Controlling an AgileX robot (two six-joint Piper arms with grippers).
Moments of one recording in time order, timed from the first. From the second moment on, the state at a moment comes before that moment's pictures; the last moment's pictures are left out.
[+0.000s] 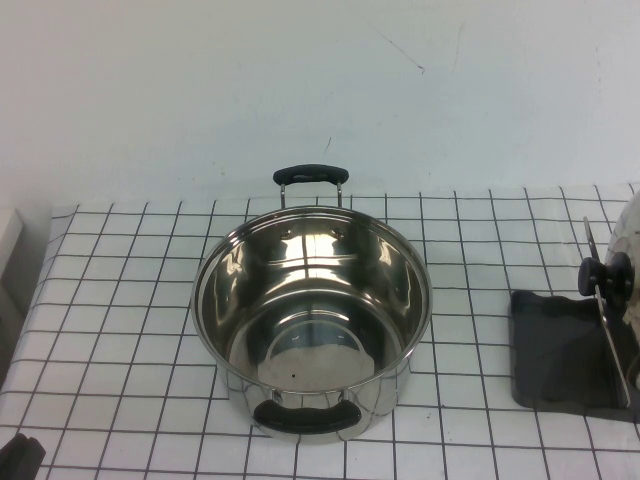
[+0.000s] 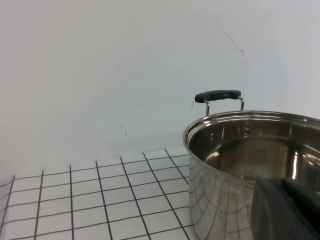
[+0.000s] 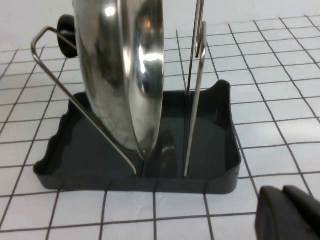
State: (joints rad) right arm -0.04 -0.01 0.02 -0.04 0.42 0.12; left arm -0.47 0.04 0.03 1.48 0.02 -1.57
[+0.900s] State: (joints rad) right arm -0.04 -0.01 0.02 -0.04 0.42 0.16; left arm -0.47 0.04 0.03 1.48 0.02 -1.57
